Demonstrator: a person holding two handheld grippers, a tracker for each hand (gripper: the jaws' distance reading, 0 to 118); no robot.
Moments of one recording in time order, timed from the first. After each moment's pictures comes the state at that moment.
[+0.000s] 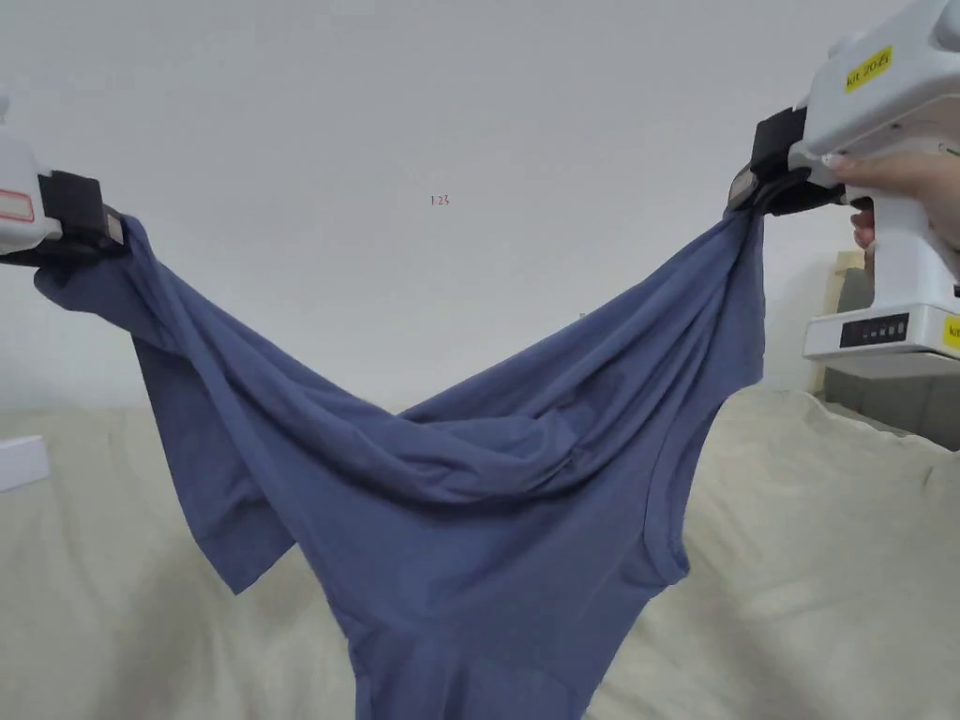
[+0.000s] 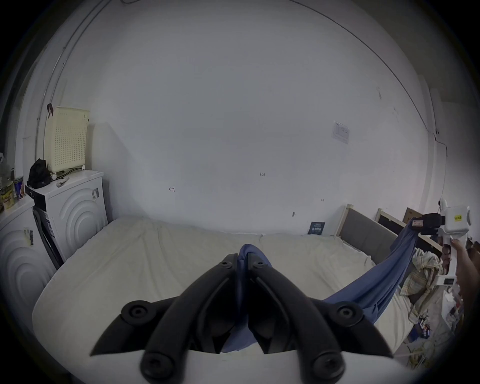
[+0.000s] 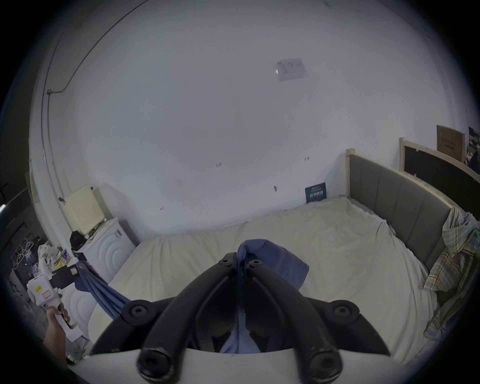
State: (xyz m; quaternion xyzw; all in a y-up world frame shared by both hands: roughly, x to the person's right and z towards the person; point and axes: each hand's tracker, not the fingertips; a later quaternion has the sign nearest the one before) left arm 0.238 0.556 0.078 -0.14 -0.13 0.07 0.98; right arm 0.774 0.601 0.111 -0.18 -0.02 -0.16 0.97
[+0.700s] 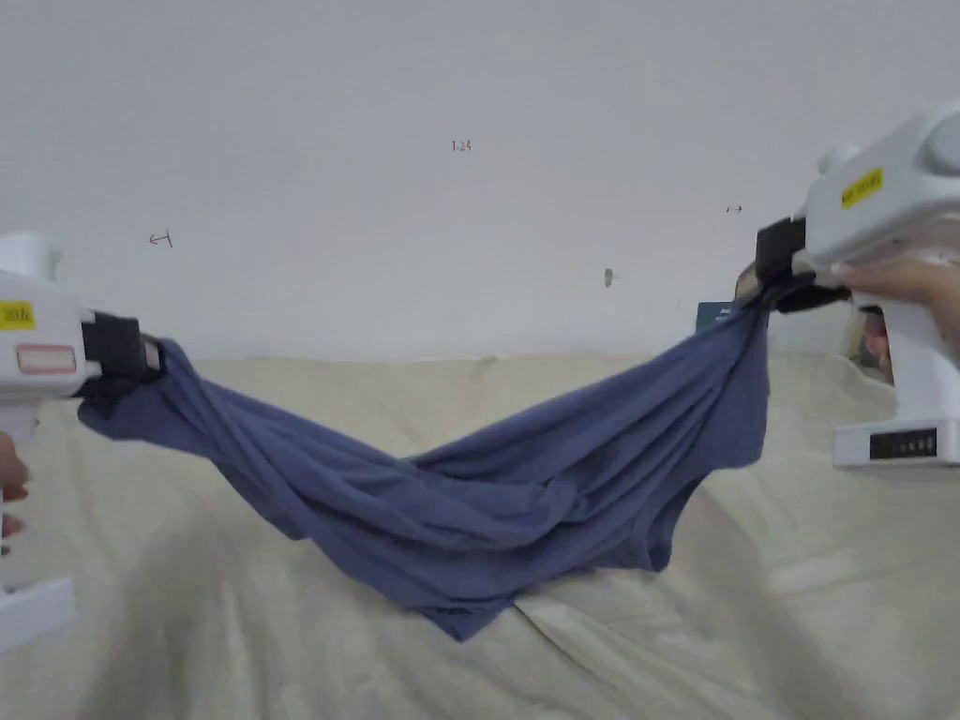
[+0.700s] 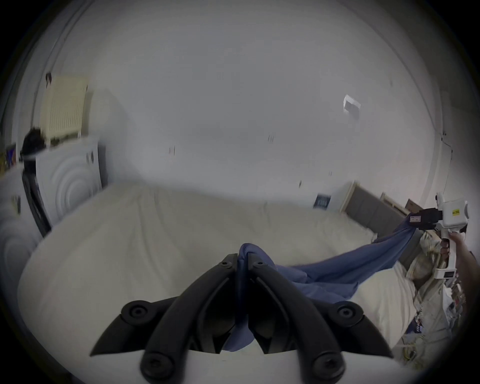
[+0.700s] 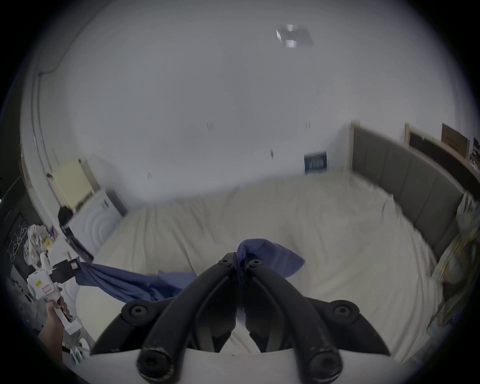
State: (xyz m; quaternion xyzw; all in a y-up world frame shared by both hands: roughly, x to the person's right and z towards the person) left arm 0.223 0.399 0.042 -0.24 -0.14 0.09 0.96; right arm 0.779 0.456 0.062 -0.31 -0.01 -0.14 0.94
